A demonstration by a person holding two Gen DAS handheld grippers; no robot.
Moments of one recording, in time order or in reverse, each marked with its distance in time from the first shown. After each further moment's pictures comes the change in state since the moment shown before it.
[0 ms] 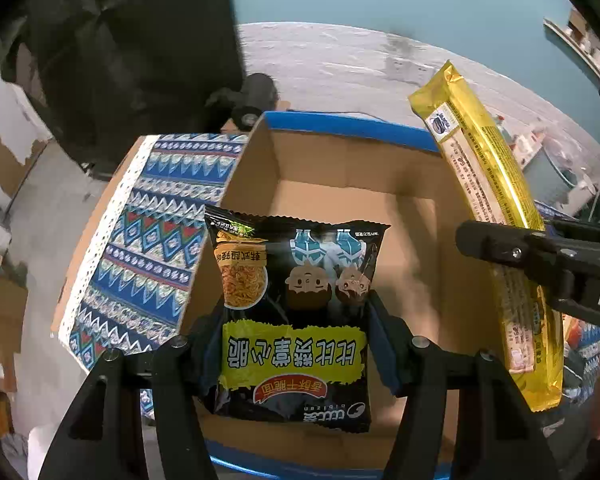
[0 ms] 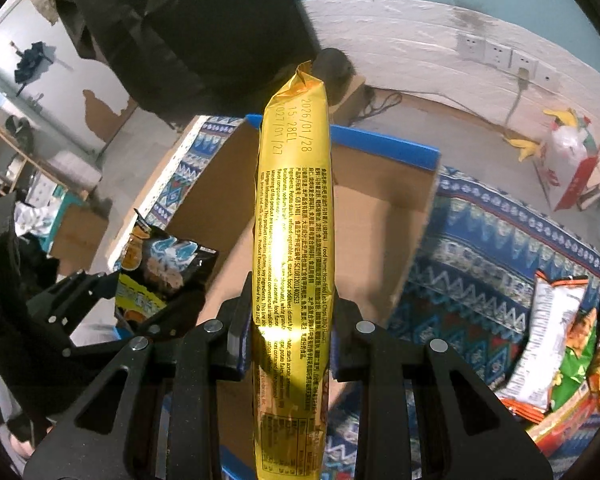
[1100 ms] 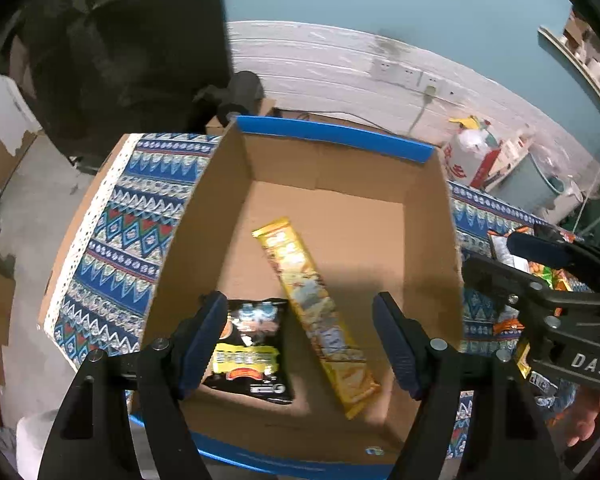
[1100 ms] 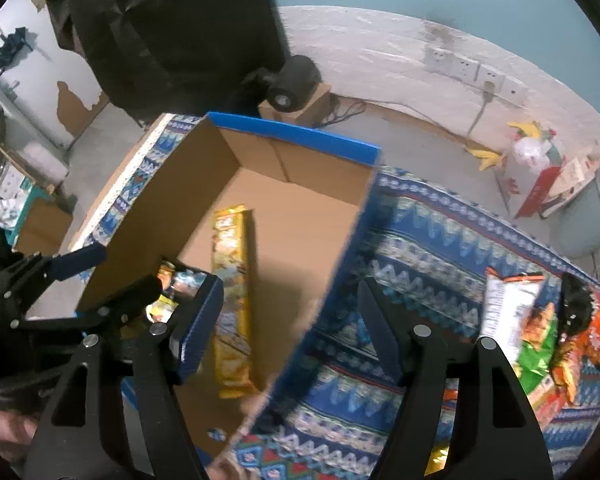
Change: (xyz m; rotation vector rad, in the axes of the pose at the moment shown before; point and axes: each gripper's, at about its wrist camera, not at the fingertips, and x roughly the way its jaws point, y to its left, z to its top) left arm -0.011 -0.029 0.006 -0.011 0.016 -0.065; right arm -0.024 -0.019 -0.017 -0.027 -0.029 -0.158
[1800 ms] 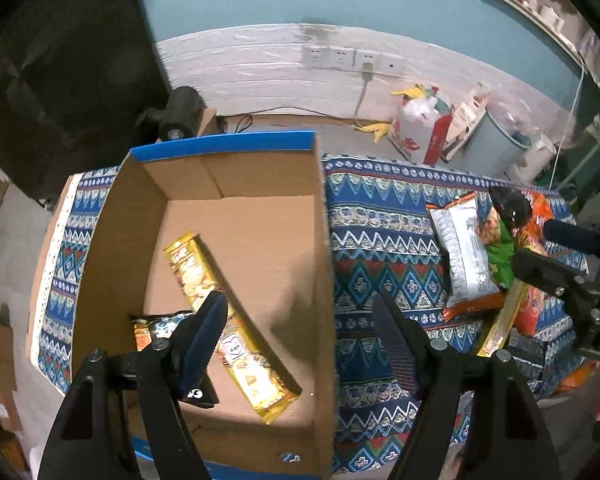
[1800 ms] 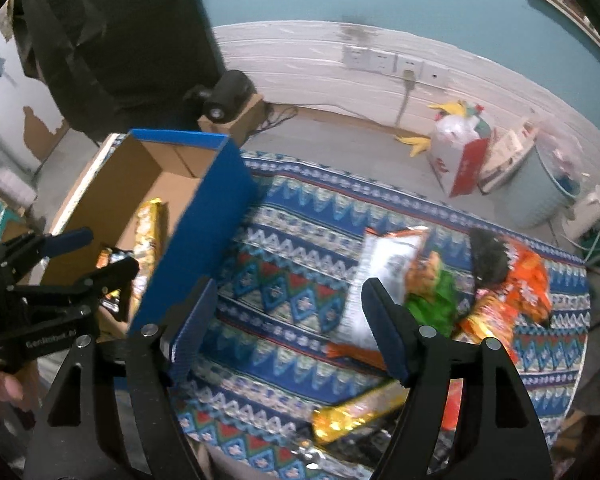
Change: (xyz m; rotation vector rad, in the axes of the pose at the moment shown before) left arm 0.000 -0.100 0.001 0.175 0.020 -0.047; right arm -0.069 -0.103 -0.053 0.088 -0.044 -0.126
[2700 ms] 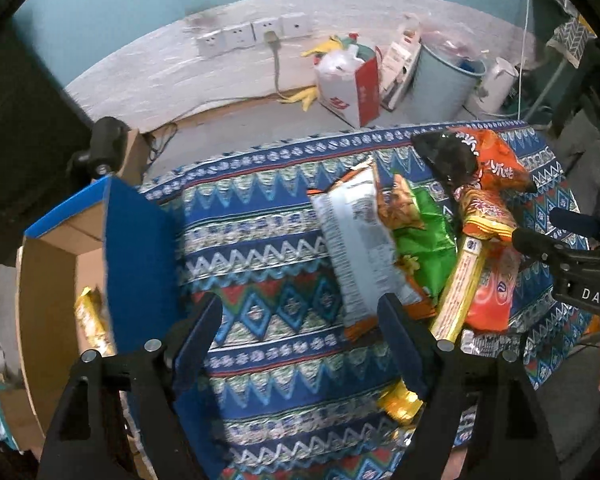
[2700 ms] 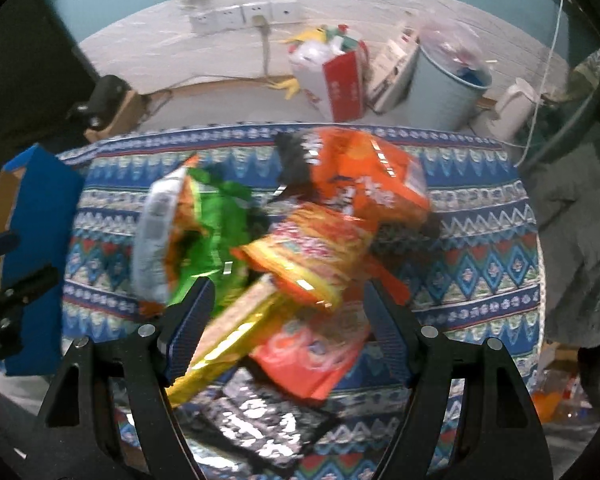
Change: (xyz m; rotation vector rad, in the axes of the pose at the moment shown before) left arm 0.051 -0.159 0.029 0.239 0.114 -0.030; right arm 0.008 -0.182 -0.066 0.285 0.110 -0.200
